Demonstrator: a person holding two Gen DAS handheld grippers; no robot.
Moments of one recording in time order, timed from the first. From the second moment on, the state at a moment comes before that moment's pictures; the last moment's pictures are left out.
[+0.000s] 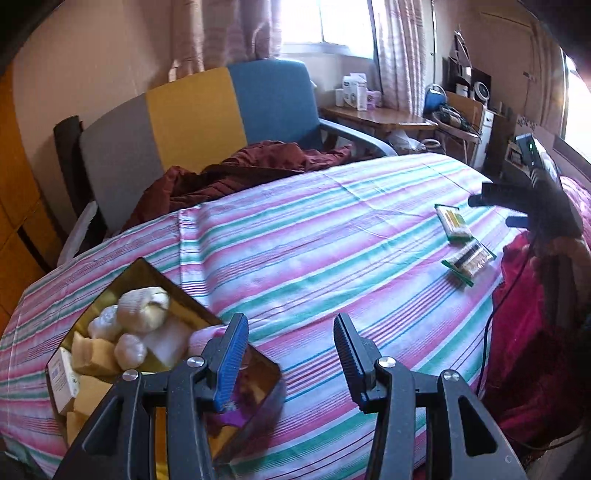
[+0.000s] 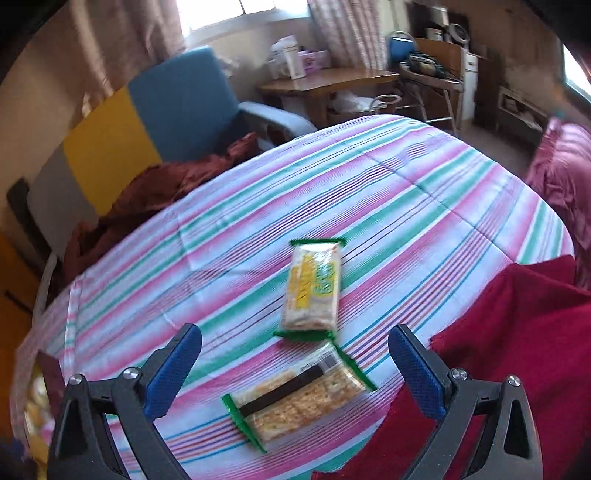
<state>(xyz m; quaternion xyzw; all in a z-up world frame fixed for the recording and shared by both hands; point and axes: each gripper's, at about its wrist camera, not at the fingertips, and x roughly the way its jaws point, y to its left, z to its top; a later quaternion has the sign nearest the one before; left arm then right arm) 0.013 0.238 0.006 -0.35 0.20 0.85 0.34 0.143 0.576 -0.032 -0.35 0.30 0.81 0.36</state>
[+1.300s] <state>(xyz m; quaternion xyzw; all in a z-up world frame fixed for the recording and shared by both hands) 0.066 0.500 -0.071 -0.33 0.33 0.63 0.62 0.194 0.625 -0.049 -0.27 0.48 0.76 0.36</state>
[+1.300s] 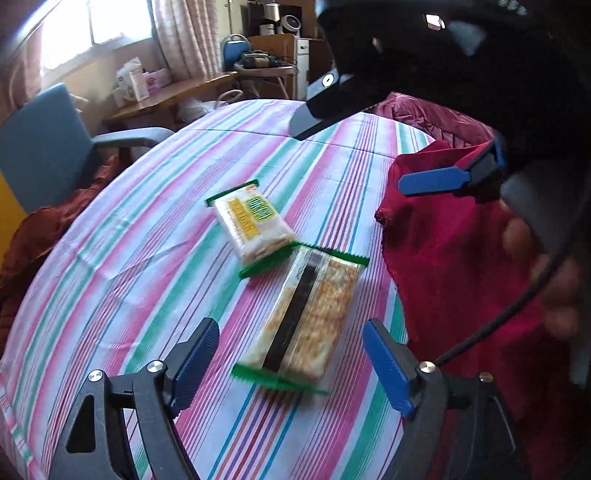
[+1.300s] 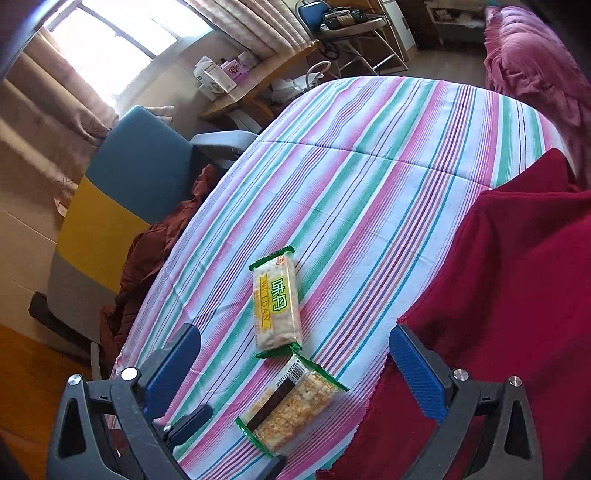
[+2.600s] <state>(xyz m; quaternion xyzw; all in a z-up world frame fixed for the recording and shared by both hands) 0.005 0.363 -0.106 -0.42 0.18 0.76 0.47 0.059 0.655 -0.104 -0.49 0.29 0.73 0.38</state>
